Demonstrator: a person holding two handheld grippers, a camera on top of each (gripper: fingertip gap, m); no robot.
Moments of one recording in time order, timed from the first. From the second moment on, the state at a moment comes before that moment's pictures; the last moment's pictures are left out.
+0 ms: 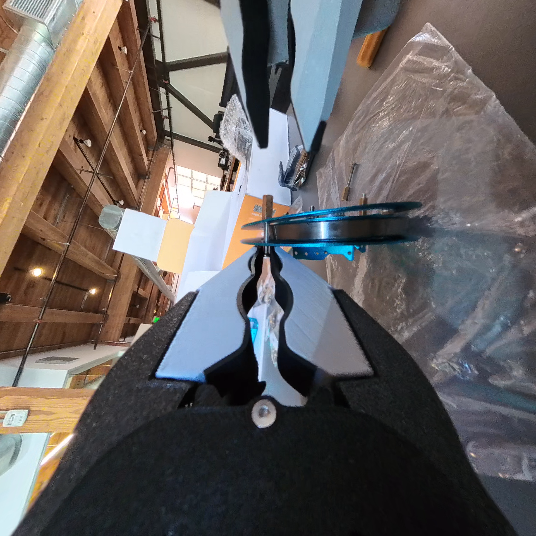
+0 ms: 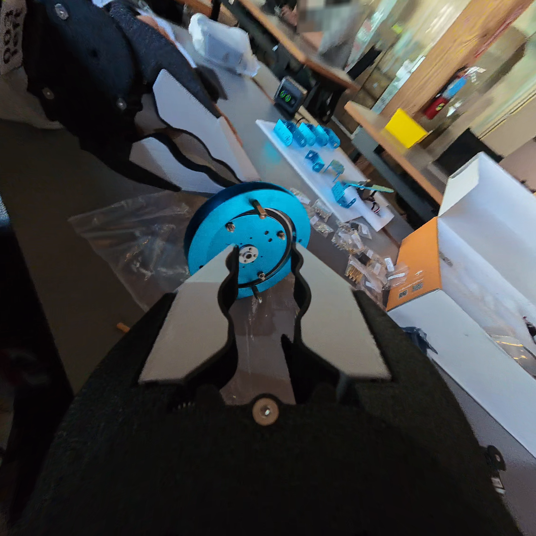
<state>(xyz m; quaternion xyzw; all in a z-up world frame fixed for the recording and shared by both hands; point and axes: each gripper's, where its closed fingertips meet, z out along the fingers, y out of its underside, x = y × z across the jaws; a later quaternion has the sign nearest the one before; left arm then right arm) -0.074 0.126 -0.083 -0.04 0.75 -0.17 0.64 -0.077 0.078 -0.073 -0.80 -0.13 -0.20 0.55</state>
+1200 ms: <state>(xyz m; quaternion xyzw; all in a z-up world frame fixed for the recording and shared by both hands) -0.085 0.154 -0.101 -0.14 0.74 -0.28 0.60 -0.057 0.091 -0.107 -0.76 -0.14 -0.28 0.56</state>
